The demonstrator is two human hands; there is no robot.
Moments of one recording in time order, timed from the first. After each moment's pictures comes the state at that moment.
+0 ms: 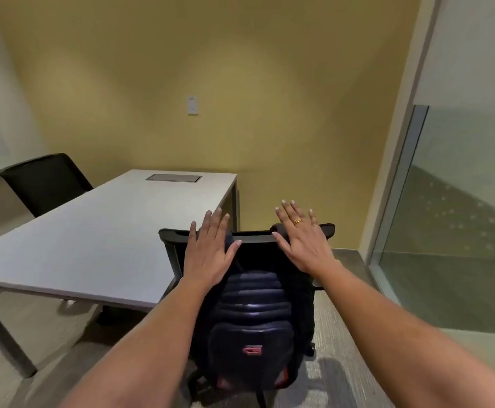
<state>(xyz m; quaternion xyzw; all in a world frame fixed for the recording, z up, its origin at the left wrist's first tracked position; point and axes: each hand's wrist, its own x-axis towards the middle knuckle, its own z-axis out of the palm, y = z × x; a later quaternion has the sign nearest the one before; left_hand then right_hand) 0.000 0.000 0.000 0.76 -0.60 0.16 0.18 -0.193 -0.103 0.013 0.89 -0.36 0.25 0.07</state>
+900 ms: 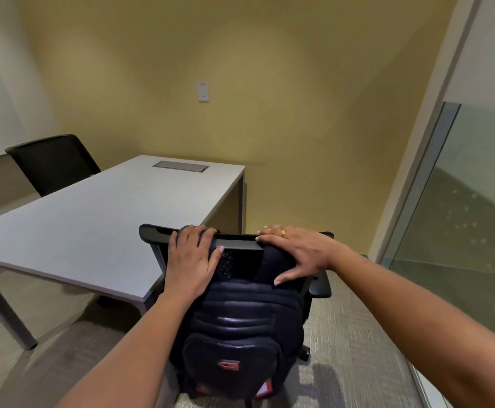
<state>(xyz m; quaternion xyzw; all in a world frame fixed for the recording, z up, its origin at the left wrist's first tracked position) -0.010 -0.013 -0.020 0.78 -0.54 0.21 0.23 -0.213 -0.173 0.025 1.00 -0.06 0.06 0.03</state>
